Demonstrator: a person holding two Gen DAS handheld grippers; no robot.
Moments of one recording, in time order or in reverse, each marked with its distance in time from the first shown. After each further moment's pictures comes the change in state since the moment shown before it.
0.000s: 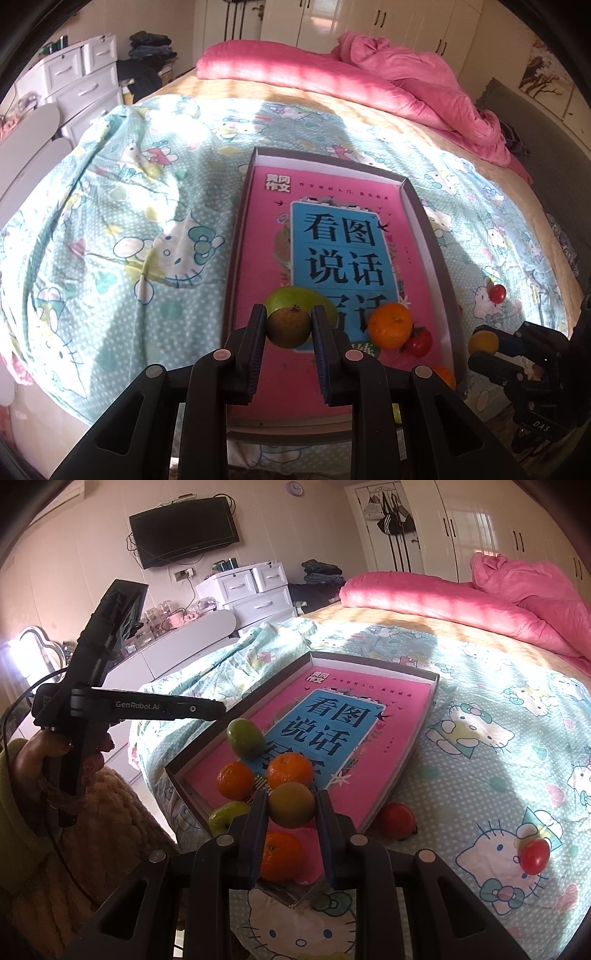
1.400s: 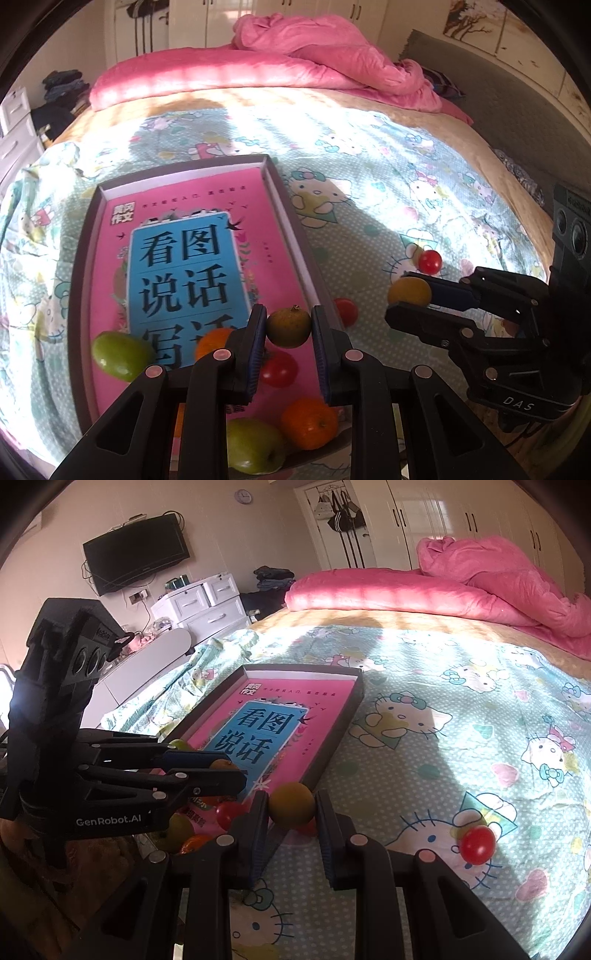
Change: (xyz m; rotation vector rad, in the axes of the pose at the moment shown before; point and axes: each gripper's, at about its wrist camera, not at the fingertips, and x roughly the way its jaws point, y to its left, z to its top) left arm 0.027 -0.132 0.005 0.257 0.039 -0.155; right arm -0.023 -0.057 0.004 0.127 -0.029 -0.104
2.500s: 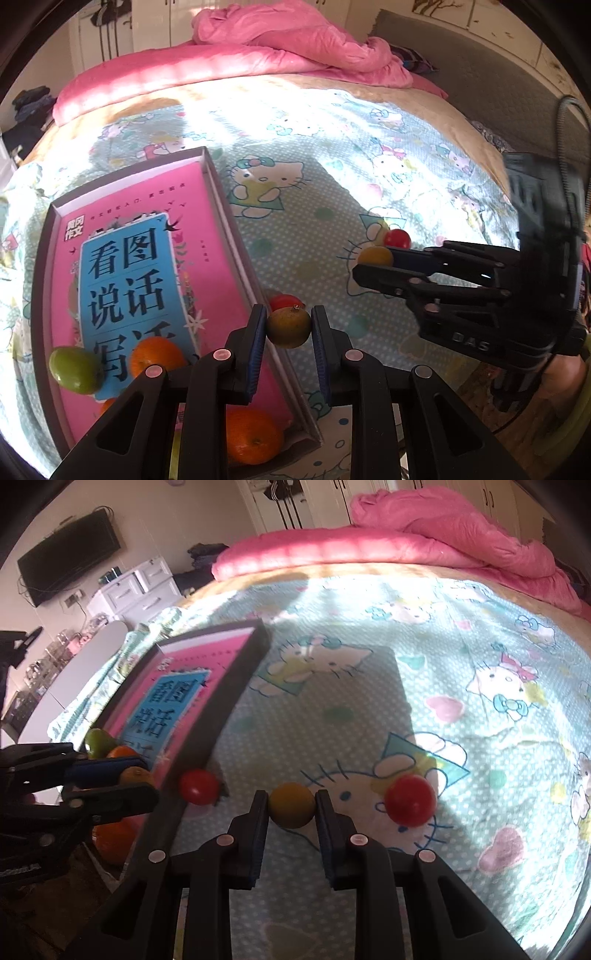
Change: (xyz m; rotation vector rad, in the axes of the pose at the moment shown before) left arm 0.022 -0.046 0.001 0.103 0.046 -0.053; right arm 0.010 -0.064 -0.020 0.163 0.109 -0.145
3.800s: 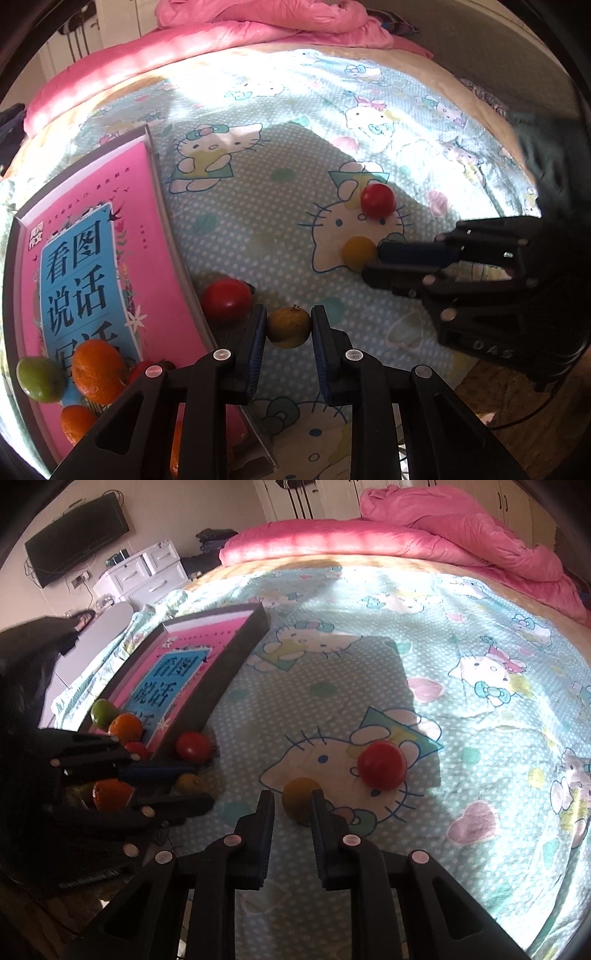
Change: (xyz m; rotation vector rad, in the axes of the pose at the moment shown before) left arm 0.042 -0.041 -0.005 0.105 0.111 0.001; right arm -0.008 -0.014 -0.017 -0.041 0.107 -0.026
